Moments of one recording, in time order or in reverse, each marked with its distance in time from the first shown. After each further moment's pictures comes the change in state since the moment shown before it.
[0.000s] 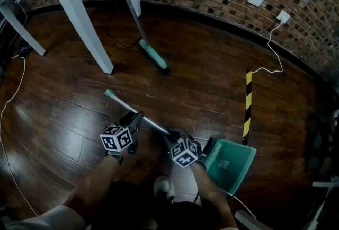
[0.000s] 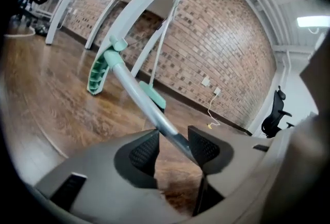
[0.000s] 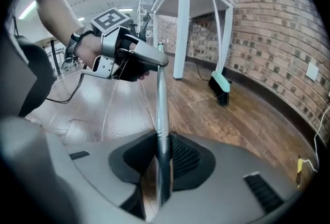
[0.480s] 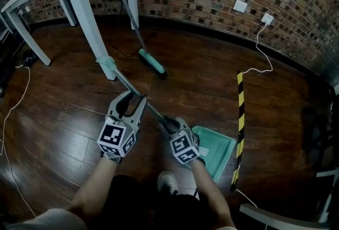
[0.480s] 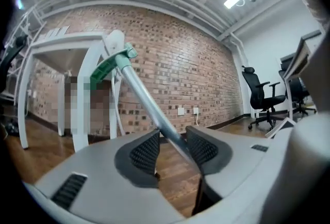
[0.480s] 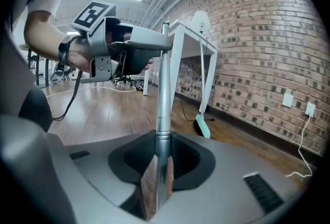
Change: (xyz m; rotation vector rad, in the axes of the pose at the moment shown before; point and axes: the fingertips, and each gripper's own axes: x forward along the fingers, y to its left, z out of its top) left arm -0.104 -0.152 0.163 0.592 -0.366 -0.074; right arm -0.098 0.000 0.129 0.010 -0.335 -0.179
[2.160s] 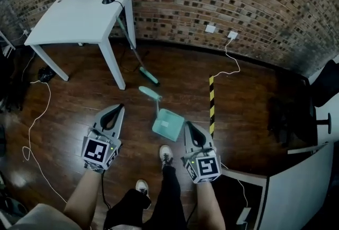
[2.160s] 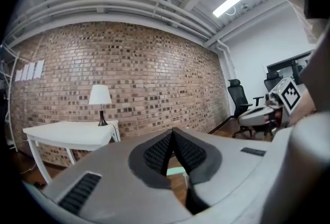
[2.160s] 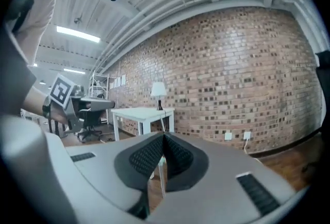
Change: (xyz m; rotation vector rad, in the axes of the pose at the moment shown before) left arm -0.192 -0.009 0.448 0.155 0.042 -0.106; right arm -0.395 0.000 0.444 0.315 -0.310 -0.454
